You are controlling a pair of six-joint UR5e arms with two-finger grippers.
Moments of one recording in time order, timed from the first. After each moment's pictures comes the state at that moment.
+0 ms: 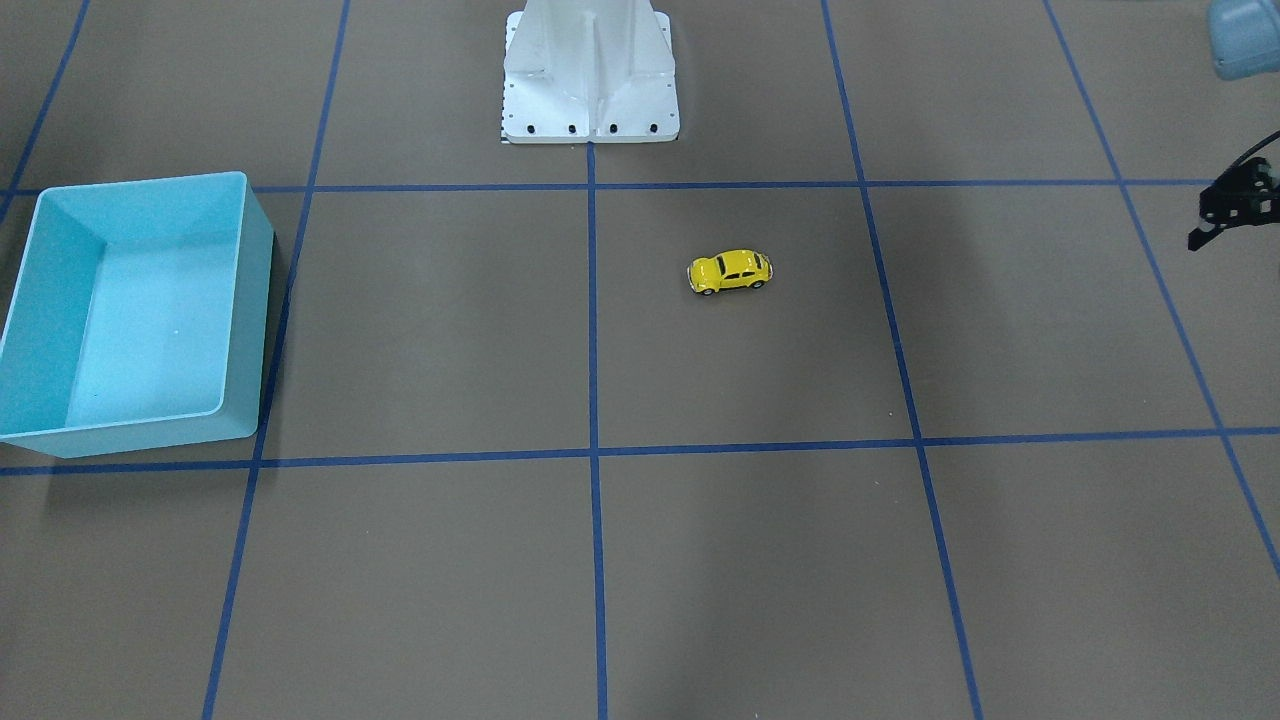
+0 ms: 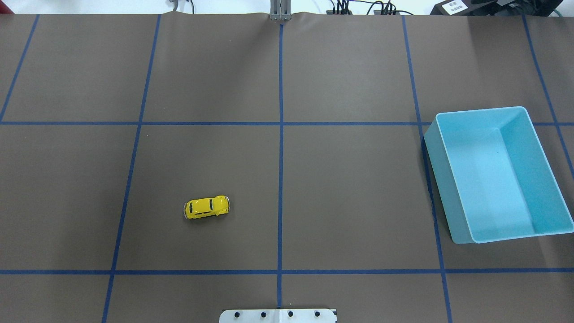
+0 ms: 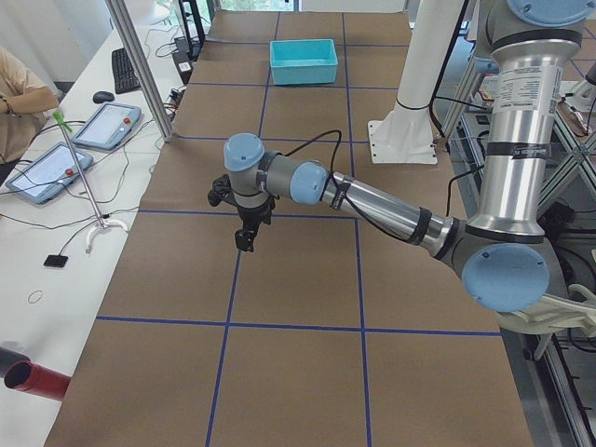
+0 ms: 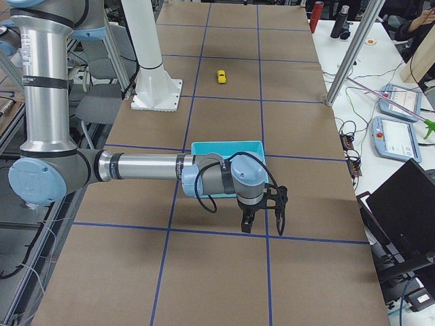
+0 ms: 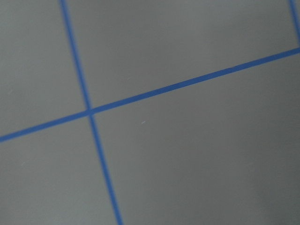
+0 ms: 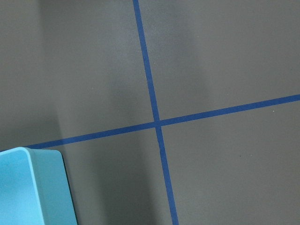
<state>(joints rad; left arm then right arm) -1.31 -1.67 -1.91 -1.44 -2.36 0.09 1.61 -1.61 1.65 -1.46 2.39 0.27</state>
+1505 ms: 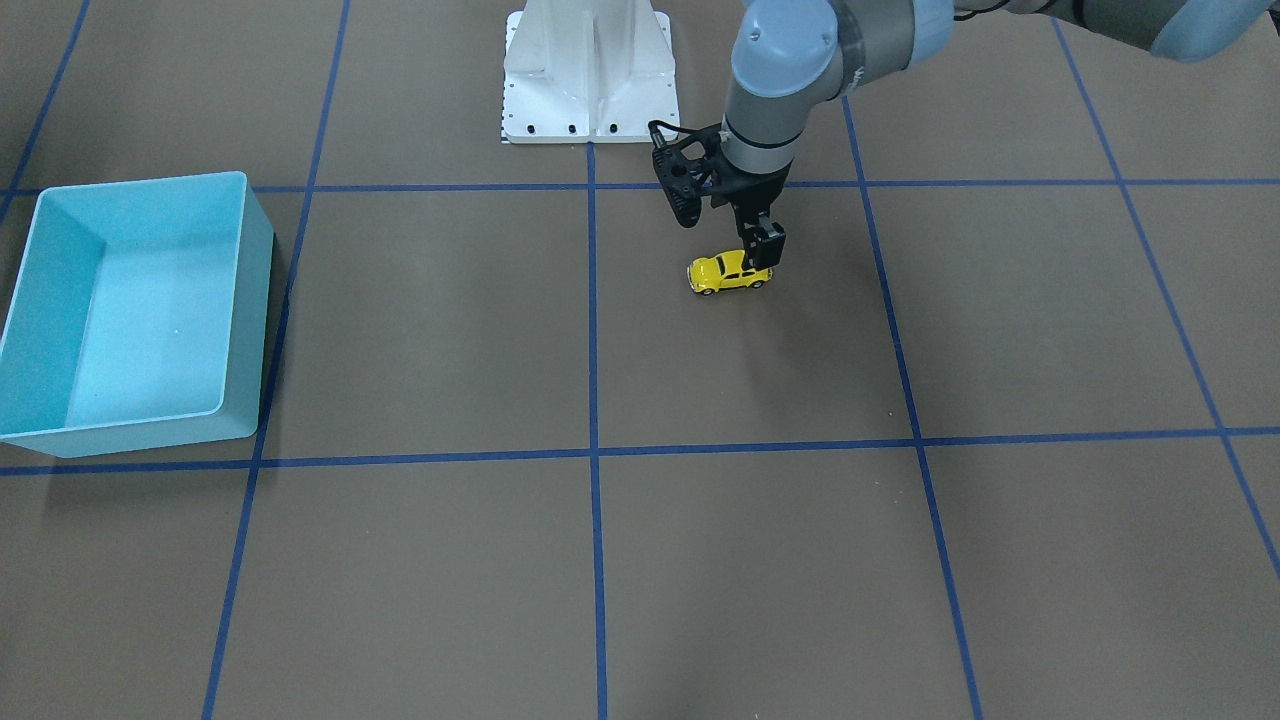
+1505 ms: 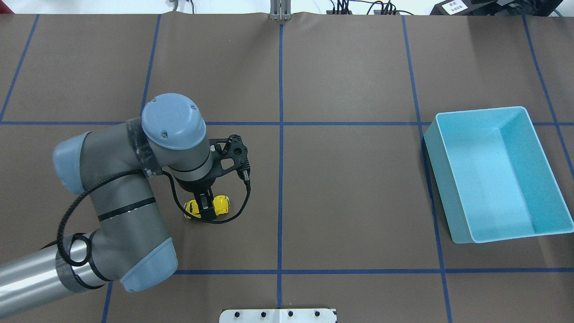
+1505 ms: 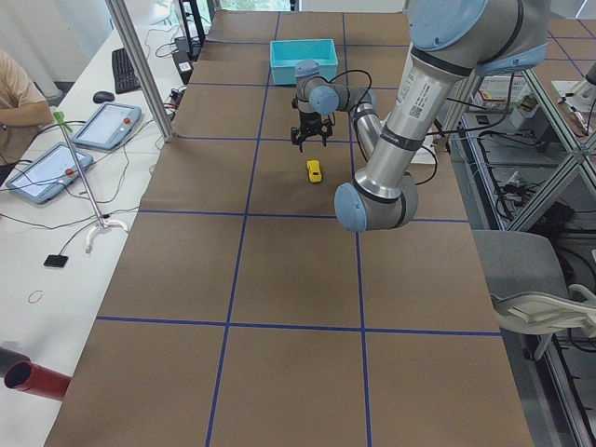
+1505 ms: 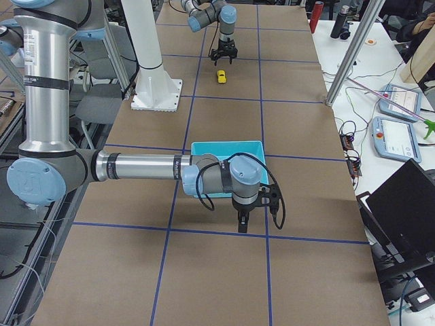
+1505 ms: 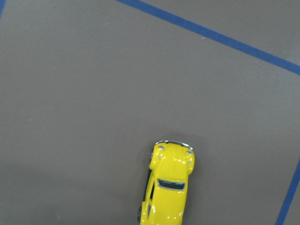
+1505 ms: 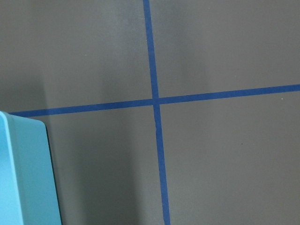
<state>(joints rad) -0.51 -2.20 -1.85 -1.25 -1.93 0.14 1.54 -1.65 1.67 -1.46 2.35 0.14</state>
